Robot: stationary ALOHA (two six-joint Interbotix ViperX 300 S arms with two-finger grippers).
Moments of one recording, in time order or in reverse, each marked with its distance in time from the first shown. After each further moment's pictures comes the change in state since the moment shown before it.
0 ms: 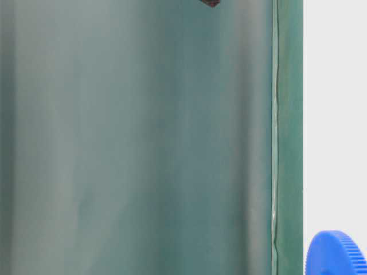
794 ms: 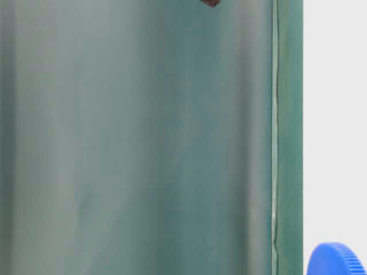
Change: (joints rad) left arm 0.005 -0.080 -0.032 -0.002 0.021 0.054; right arm 0.005 0.000 0.000 0.000 0.002 0.000
